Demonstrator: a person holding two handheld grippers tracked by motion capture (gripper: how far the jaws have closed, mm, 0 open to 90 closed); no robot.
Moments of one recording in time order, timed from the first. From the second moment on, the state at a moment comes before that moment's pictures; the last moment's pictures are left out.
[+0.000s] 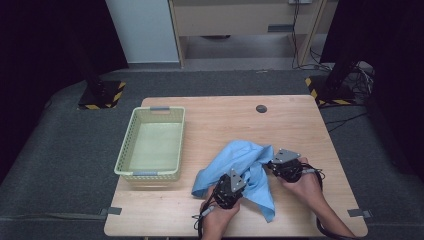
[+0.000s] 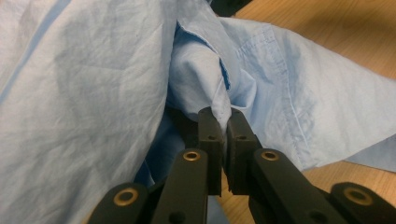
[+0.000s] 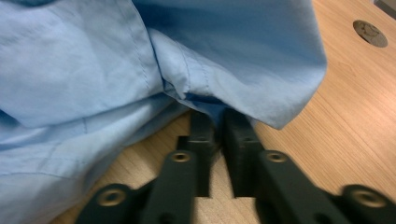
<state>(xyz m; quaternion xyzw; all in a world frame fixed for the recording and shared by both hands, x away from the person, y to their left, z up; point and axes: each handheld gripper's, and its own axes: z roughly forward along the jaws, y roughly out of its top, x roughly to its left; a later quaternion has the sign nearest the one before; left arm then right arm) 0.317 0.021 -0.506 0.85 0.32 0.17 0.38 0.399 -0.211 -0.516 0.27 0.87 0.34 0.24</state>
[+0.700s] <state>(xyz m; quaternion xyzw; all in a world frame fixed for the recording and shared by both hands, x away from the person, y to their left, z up) 0.333 0.055 -0.463 0.81 0.35 0.20 0.42 0.372 -0.224 -0.475 0.28 0.87 0.37 0.17</state>
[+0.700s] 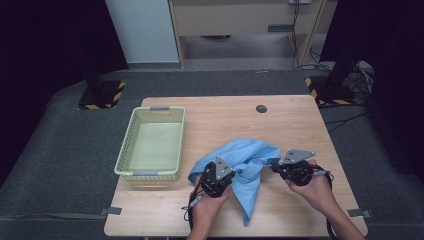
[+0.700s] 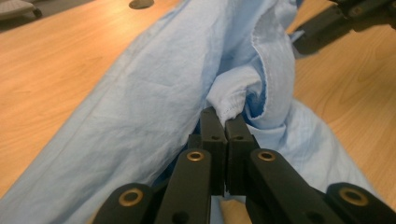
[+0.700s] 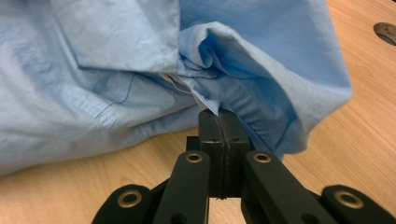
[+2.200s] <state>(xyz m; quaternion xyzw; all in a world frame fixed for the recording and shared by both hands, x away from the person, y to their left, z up) 0.394 0.033 -0.437 0.82 0.33 0.19 0.42 0.335 -0.219 -0.474 0.26 0.88 0.39 0.09</state>
